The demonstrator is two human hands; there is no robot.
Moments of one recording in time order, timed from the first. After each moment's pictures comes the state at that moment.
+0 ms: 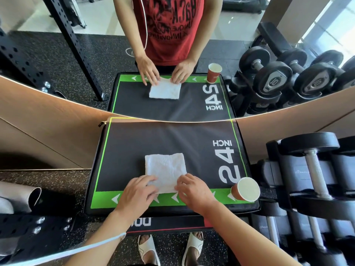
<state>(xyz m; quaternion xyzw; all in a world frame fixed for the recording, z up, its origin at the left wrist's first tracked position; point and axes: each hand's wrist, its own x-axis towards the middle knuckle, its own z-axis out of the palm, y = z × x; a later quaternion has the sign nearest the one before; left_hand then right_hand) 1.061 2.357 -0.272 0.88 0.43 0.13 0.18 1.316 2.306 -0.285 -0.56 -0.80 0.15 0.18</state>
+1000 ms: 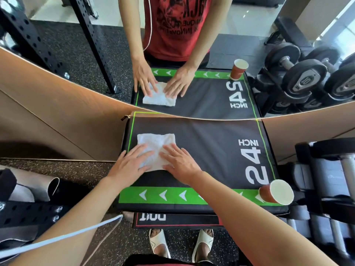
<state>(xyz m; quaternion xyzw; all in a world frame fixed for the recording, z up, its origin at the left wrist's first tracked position) 0.956 2.464 -0.266 0.85 0.49 -0.03 0.21 1.206 2.428 -0.276 -0.57 -0.80 0.20 0.05</state>
